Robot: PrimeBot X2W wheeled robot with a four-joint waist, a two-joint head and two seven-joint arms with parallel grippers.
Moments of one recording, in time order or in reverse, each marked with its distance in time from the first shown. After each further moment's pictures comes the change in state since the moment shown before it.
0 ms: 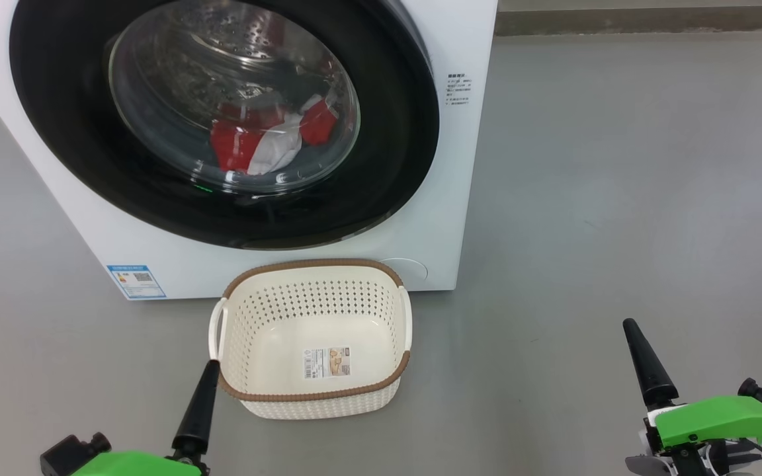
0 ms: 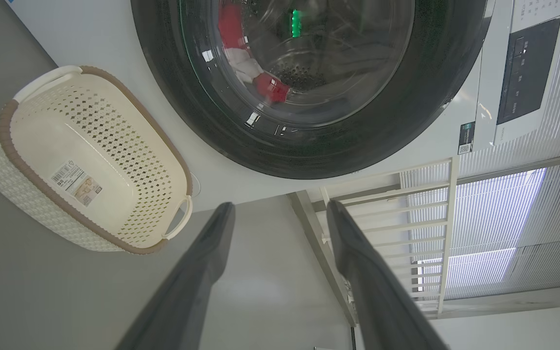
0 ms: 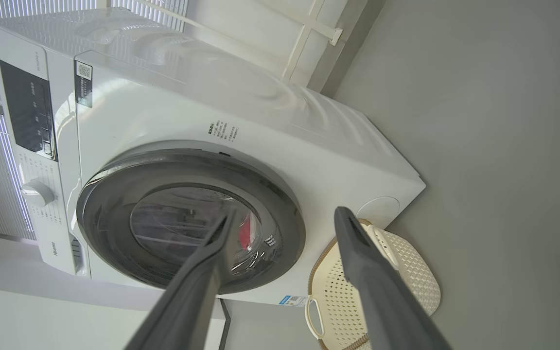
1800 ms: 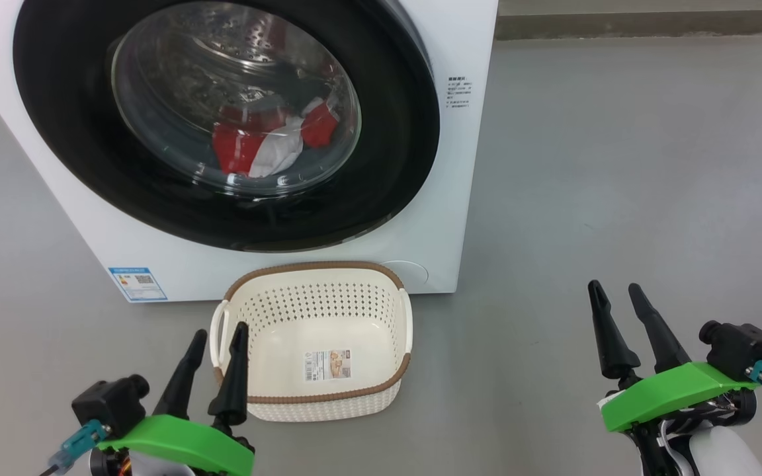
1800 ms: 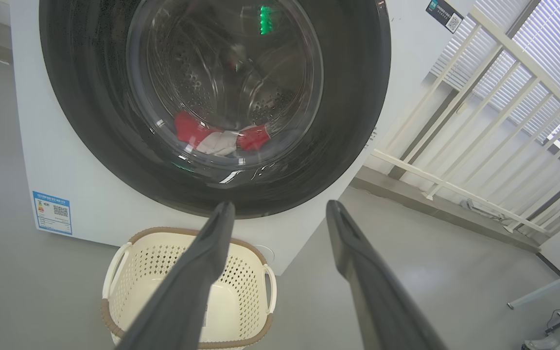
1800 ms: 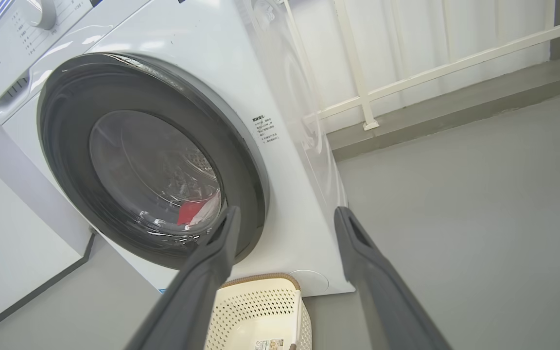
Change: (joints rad) left arm -0.085 0.014 -0.068 -0.012 0.752 0.030 -0.156; right arm -0.072 -0.016 0.064 -0.042 -0.745 0.000 -0.154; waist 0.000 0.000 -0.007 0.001
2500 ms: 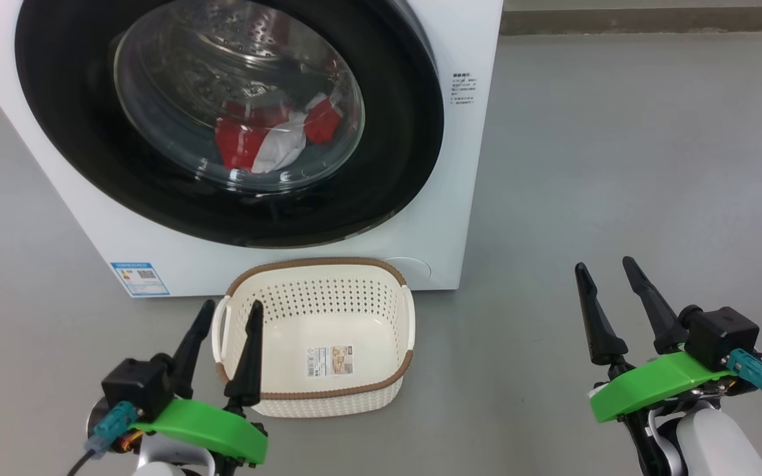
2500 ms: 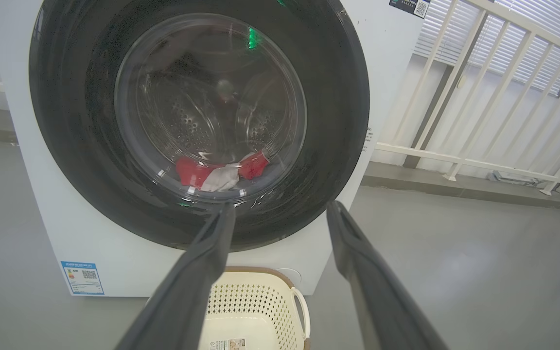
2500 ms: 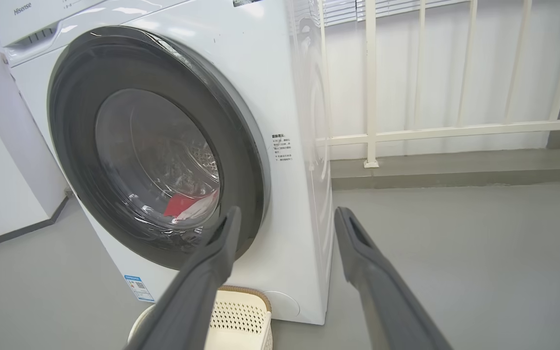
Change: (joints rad) left arm -0.059 -0.004 -0.023 0.023 0.219 0.006 -0.060; right arm -0.043 -0.005 0.013 -0.006 -0.233 0.000 -0.057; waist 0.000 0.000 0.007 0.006
